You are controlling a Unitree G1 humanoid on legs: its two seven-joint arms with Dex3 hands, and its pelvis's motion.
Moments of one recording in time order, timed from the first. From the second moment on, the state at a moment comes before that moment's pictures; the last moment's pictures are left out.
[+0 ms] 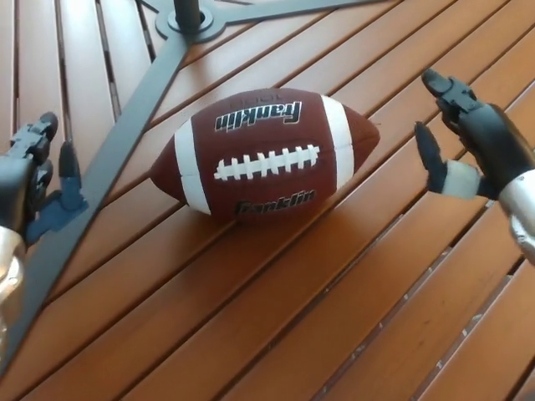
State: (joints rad) left_arm -0.27 0.57 0.01 -0.02 -0.22 0.58 0.04; right_arm -0.54 -0.58 0.32 0.06 0.03 0.39 0.01
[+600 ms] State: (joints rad) left_arm 0.18 0.67 0.33 -0.28 -0.31 0.61 -0.18; right_arm 0.00 -0.83 -0.28 -0.25 0.16 0.40 0.24
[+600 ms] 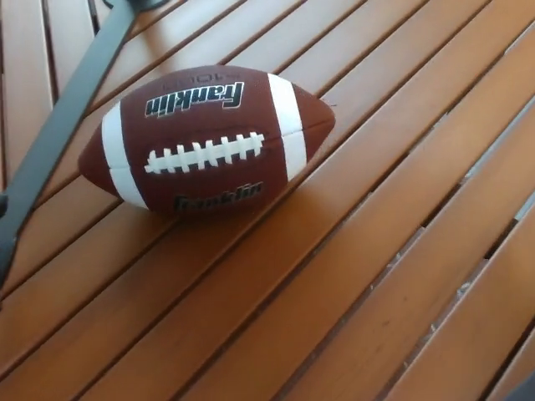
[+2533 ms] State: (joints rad) left_arm 0.88 0.83 1.59 0.78 -0.48 0.34 -0.22; right_arm 0.67 -0.77 -1.27 0.70 0.29 -0.21 0.18
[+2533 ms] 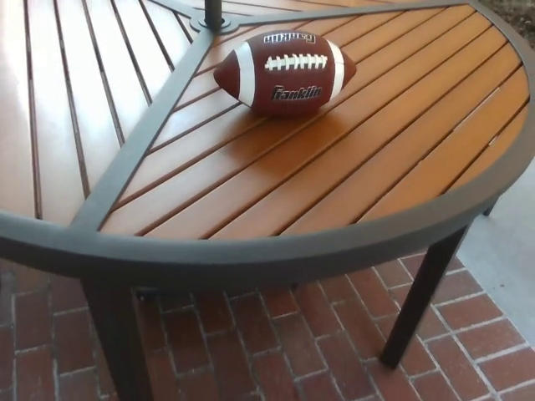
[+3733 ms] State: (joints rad) left_arm 0.59 0.37 0.36 0.57 -0.13 0.17 -0.20; right_arm 0.51 -0.50 -0.32 0.60 0.06 -0.22 0.27
